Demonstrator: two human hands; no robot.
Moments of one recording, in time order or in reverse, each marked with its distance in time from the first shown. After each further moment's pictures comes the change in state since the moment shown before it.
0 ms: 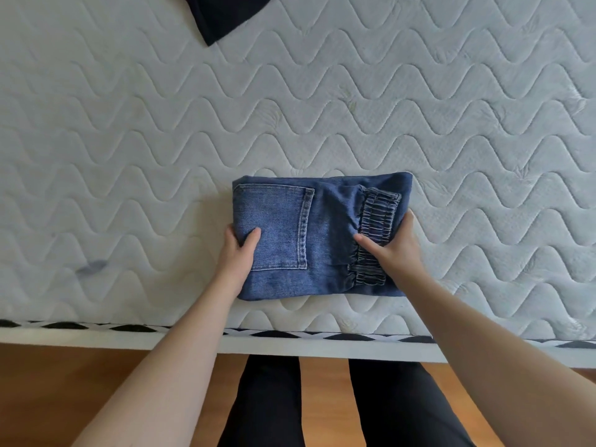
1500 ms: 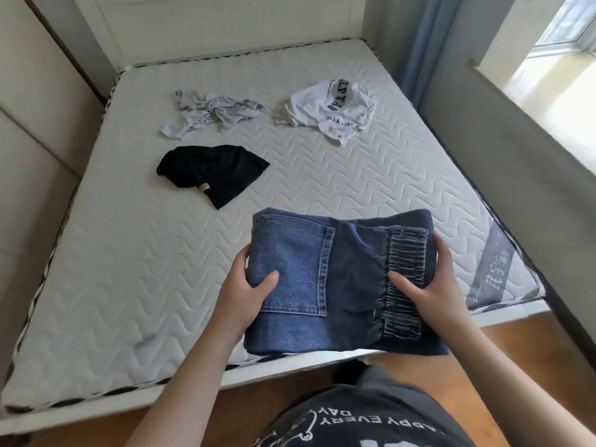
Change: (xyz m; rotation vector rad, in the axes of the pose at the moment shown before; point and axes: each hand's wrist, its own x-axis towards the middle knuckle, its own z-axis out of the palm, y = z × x) left_hand -0.370 0.173 -0.085 0.086 -0.211 0.640; right_hand -0.339 -0.124 -0.241 0.192 0.387 -0.353
